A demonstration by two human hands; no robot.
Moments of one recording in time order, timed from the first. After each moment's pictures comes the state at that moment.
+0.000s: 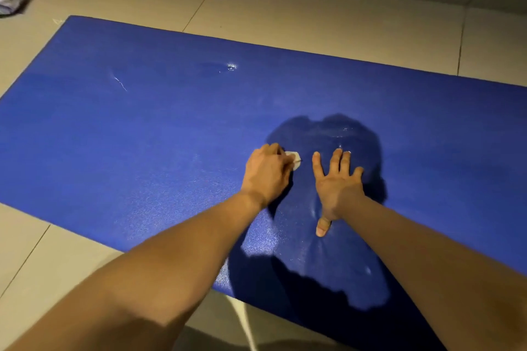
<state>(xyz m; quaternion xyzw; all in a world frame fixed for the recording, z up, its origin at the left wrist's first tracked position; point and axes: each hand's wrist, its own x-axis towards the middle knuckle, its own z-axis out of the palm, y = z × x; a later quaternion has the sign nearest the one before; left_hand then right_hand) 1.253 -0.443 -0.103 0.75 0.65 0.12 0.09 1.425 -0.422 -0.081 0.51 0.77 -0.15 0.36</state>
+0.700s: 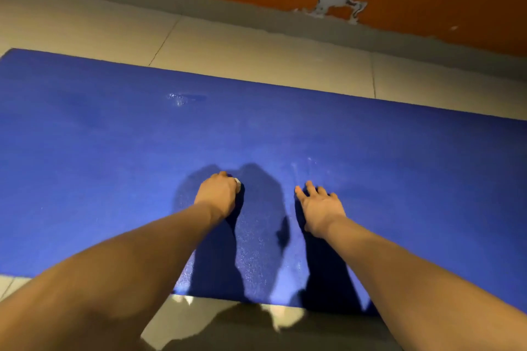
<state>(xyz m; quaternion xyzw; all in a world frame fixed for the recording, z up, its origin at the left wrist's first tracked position) 1.166 -0.470 -0.076 0.76 0.63 -0.09 0.16 1.418 -0.489 -0.055 0.58 0.74 -0.13 0.32</state>
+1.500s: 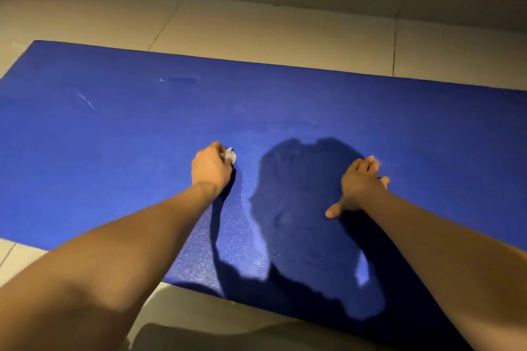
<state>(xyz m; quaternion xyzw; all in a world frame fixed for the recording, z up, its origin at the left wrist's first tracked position) 1.240 -0.442 -0.090 0.49 0.83 0.17 0.21 1.551 -0.425 -0.072 0.66 0.64 -0.19 0.34</state>
